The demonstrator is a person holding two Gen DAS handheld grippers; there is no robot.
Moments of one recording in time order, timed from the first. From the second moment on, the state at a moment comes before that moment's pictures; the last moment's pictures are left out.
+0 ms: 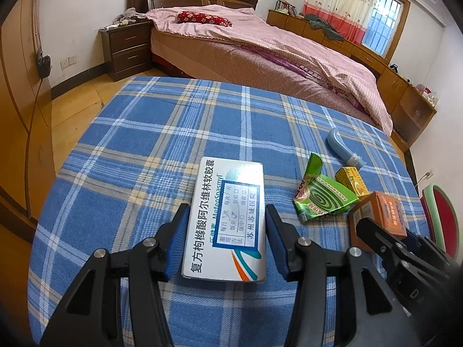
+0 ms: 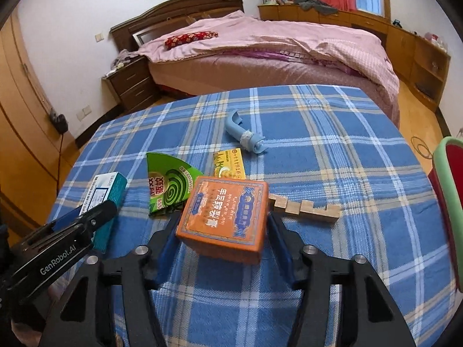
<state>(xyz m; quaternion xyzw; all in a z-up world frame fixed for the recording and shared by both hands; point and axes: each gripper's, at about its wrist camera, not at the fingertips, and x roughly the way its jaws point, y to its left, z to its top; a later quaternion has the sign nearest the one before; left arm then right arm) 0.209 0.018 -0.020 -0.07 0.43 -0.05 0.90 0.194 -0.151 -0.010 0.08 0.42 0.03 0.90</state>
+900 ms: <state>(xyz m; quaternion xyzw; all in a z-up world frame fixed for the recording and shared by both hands) 0.167 -0.043 0.012 -0.03 0.40 -0.11 0.91 0.071 -0.246 0.049 0.17 0.33 -0.02 0.93</state>
